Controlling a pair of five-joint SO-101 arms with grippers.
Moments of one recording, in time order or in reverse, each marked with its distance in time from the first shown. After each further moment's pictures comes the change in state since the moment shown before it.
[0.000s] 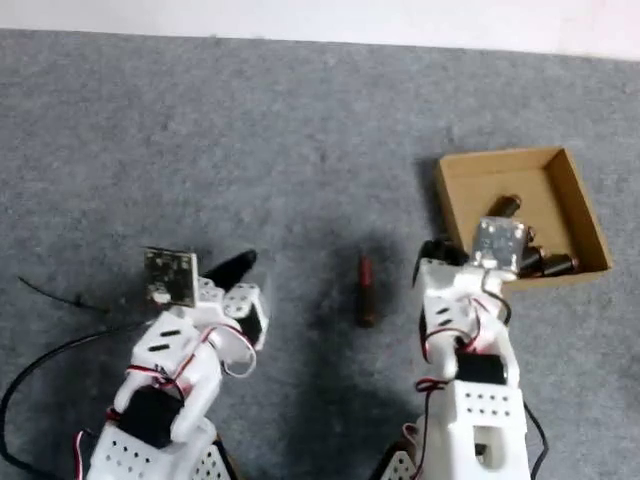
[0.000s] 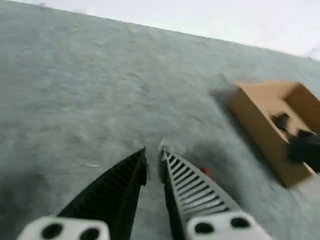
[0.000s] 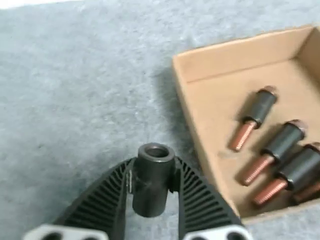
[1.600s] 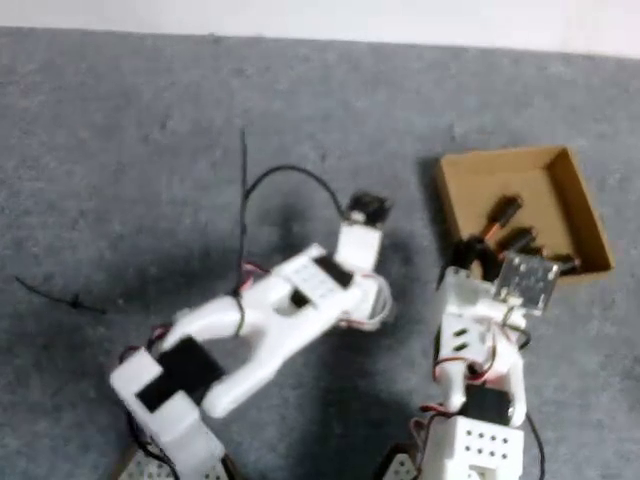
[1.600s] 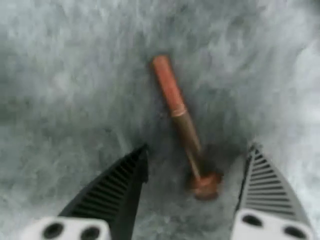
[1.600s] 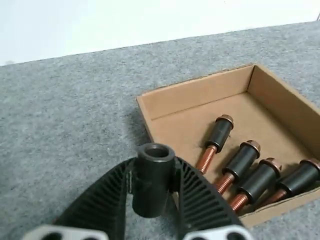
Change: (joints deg) left arm 17.9 113.8 -59.7 -2.5 5.4; right arm 6.3 -20.7 9.8 0.0 0.0
